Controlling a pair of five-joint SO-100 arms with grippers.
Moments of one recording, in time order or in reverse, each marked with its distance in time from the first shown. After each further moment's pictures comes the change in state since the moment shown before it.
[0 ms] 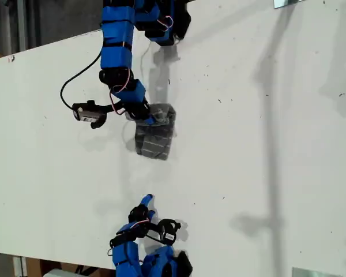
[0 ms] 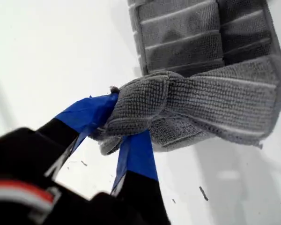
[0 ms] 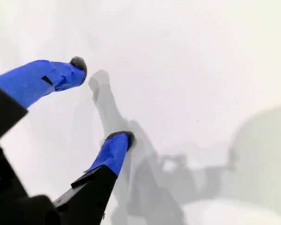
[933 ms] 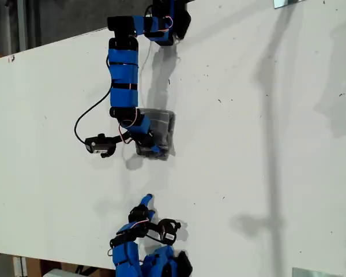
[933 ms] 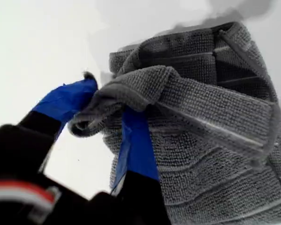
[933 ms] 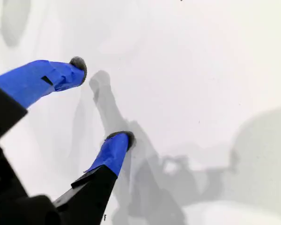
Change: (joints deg) arm 0 0.0 0.2 0.2 -0.4 0.0; arm 1 2.1 -31.8 -23.6 -9.1 -6.7
